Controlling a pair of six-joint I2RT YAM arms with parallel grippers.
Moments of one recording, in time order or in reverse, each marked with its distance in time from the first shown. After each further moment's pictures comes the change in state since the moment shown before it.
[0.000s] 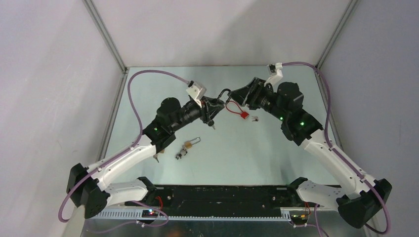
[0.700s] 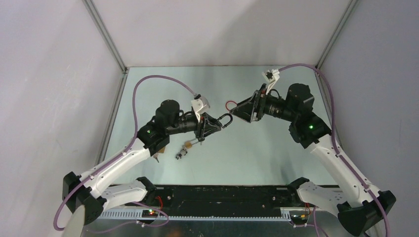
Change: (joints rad) left arm 0.031 -0.092 -0.017 -0.346 0.319 0.127; right arm -0.130 -0.083 -0.035 -0.039 -0.458 -0.271
